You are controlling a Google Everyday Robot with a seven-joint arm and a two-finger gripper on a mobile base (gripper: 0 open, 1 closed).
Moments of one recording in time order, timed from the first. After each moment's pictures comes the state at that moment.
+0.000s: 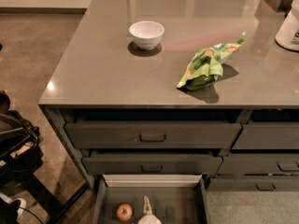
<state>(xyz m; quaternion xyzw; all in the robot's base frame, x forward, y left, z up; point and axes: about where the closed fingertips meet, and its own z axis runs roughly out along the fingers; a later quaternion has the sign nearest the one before) 0.406 0.069 0.283 -0.28 0.75 0.29 0.52</state>
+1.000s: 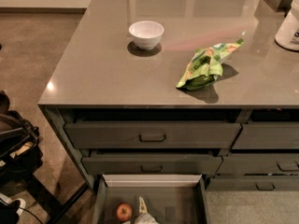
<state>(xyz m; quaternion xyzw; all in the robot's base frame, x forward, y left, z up) 0.429 0.090 0.209 -0.25 0.76 0.32 0.51</state>
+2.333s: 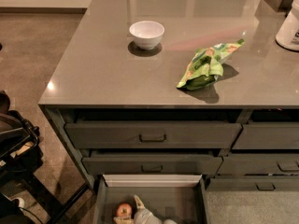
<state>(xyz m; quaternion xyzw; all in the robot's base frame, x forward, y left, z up) 0.464 0.099 0.134 -0.28 0.75 0.33 0.50</state>
